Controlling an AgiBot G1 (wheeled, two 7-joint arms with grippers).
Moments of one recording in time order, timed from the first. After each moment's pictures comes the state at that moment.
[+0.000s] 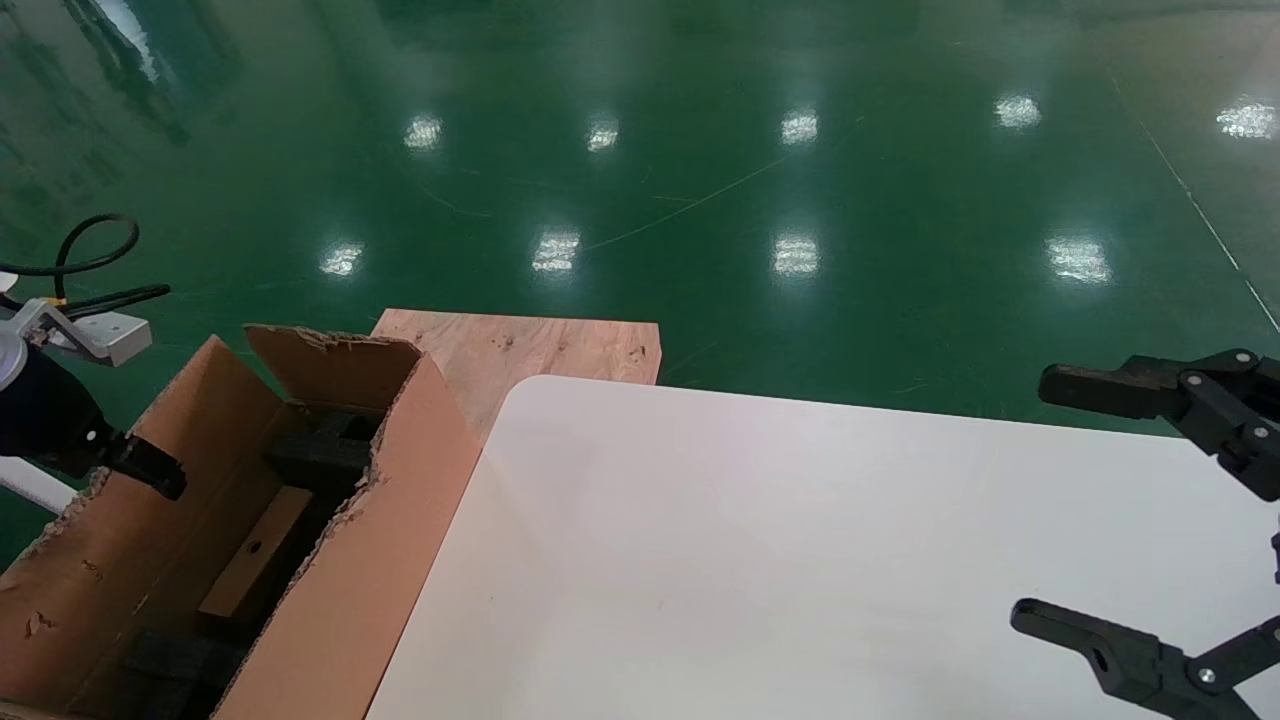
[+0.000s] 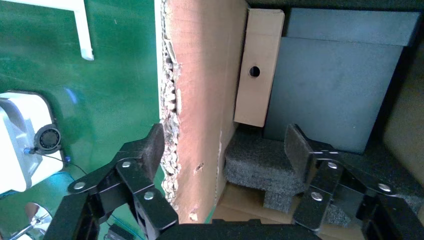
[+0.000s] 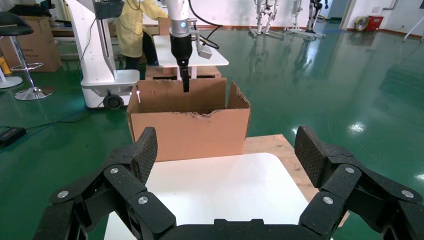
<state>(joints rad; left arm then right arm) -2.01 0.82 1.55 0.00 1.70 1.26 -0.89 1.08 -0.60 -0.30 1.28 -0.72 -1.49 0.18</state>
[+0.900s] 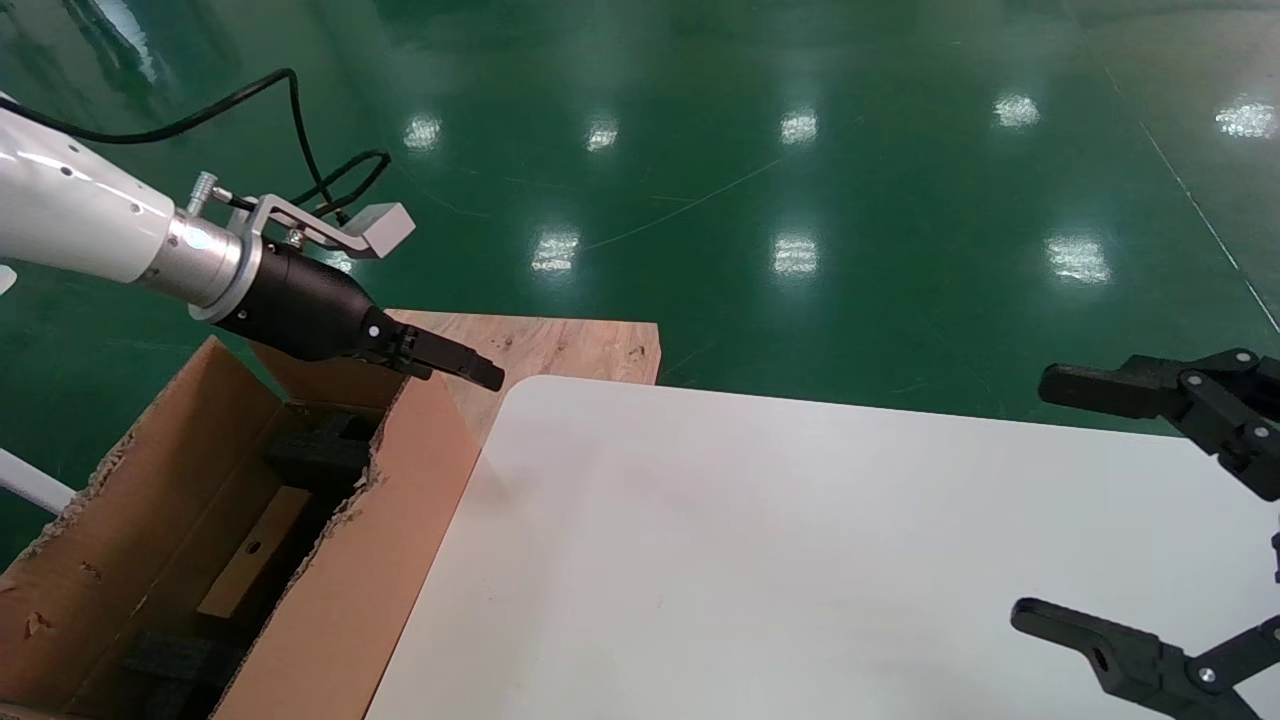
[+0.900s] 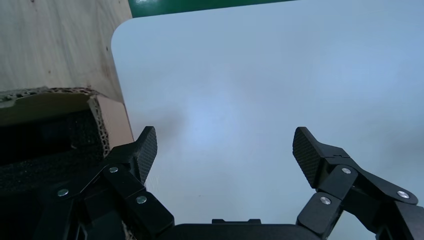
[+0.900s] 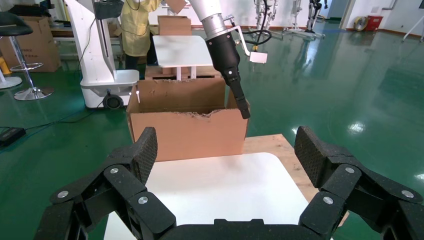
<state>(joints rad) -1.98 0.83 1.32 -0.28 1.34 1.43 -0.93 1.08 -0.60 -0.30 1.28 -0.72 -1.49 0.17</state>
